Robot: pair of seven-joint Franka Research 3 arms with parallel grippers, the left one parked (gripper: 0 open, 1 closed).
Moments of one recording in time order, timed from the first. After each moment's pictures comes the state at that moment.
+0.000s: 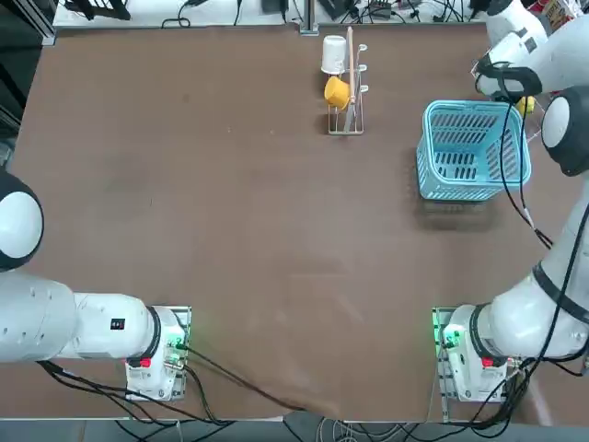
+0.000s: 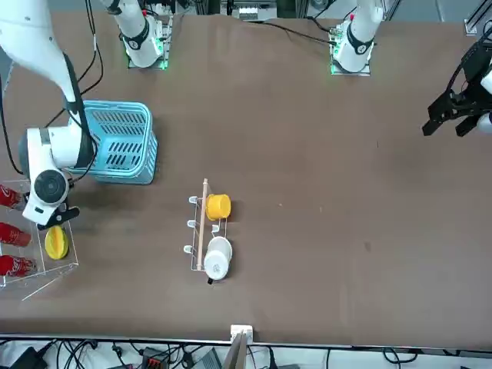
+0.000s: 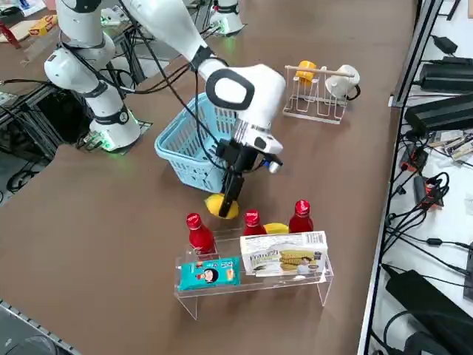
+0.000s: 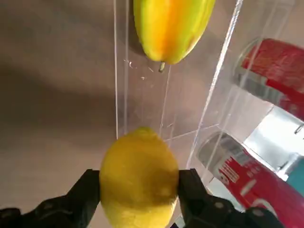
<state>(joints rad) 0.00 0.58 -0.19 -1.76 -0.75 2.11 -0.14</state>
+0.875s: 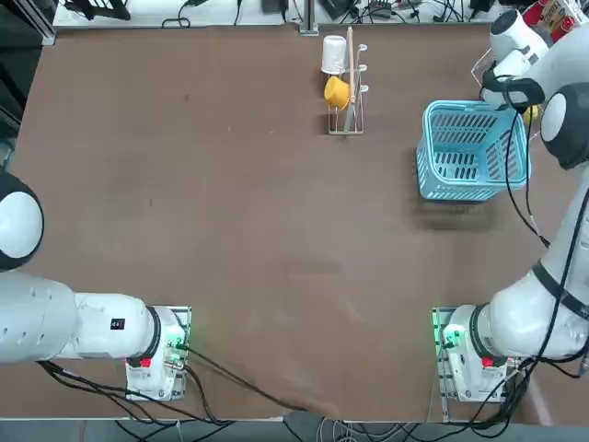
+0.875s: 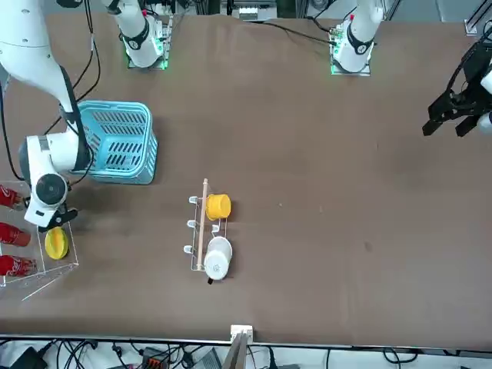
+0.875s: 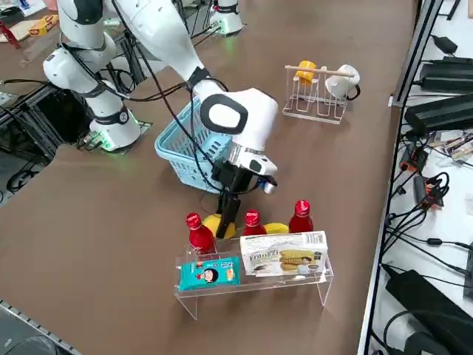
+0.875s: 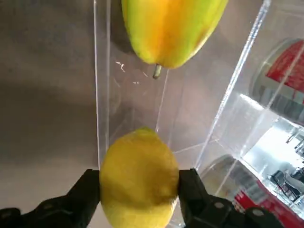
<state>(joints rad) -0.05 0.65 -0.19 -1.75 -0.82 2.20 -0.15</state>
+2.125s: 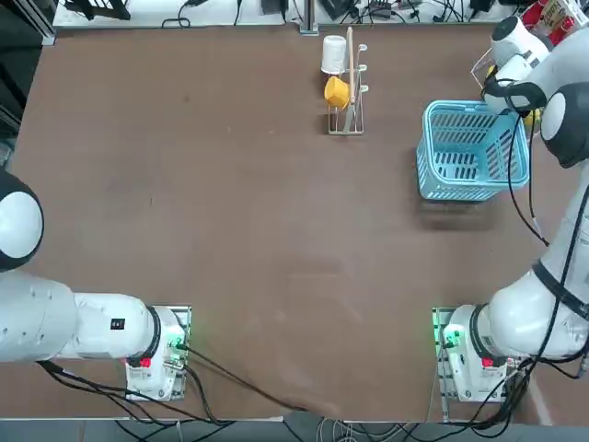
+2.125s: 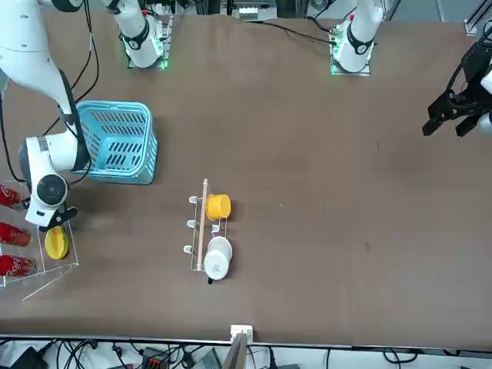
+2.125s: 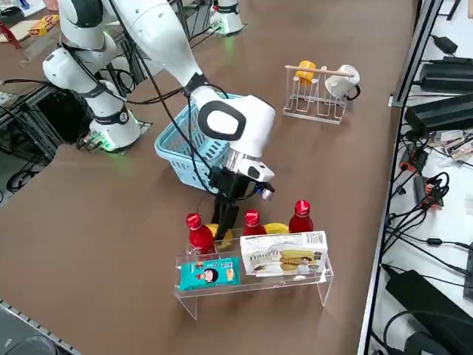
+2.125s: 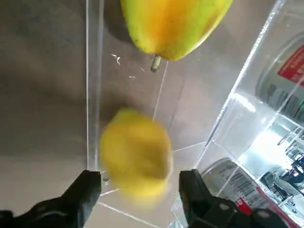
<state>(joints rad) -0.07 0.66 -0.19 -1.75 -0.86 2.20 -0.17</state>
